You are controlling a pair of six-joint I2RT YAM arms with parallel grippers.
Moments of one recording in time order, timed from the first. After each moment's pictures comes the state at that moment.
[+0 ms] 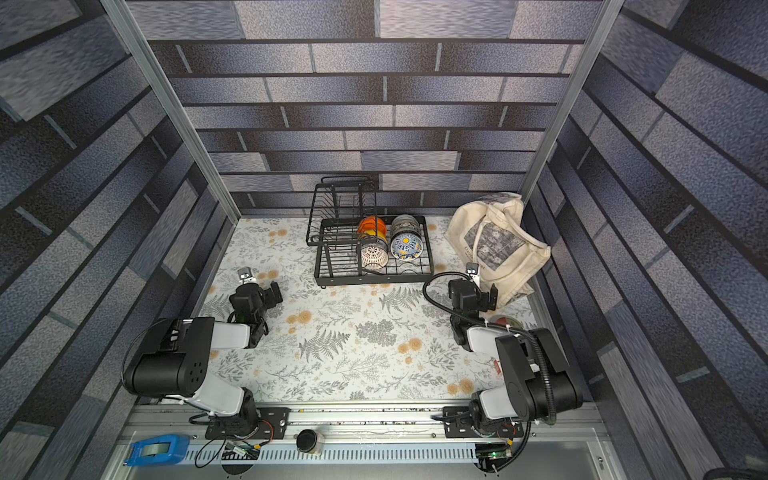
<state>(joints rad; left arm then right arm) 0.03 1.55 0.38 0.74 -0.26 -0.12 0.23 1.43 0.34 0.69 0.65 0.01</state>
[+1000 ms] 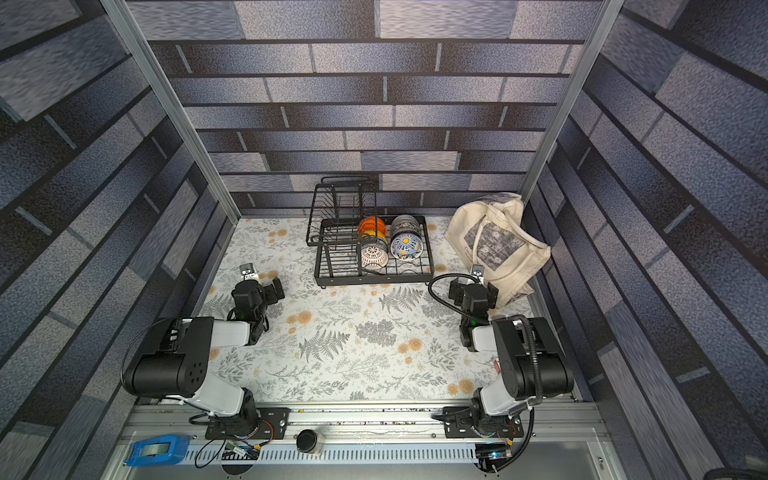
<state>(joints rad) 0.03 1.55 0.40 0.74 -0.22 -0.11 0.10 1.53 0.34 0.82 0.32 0.05</state>
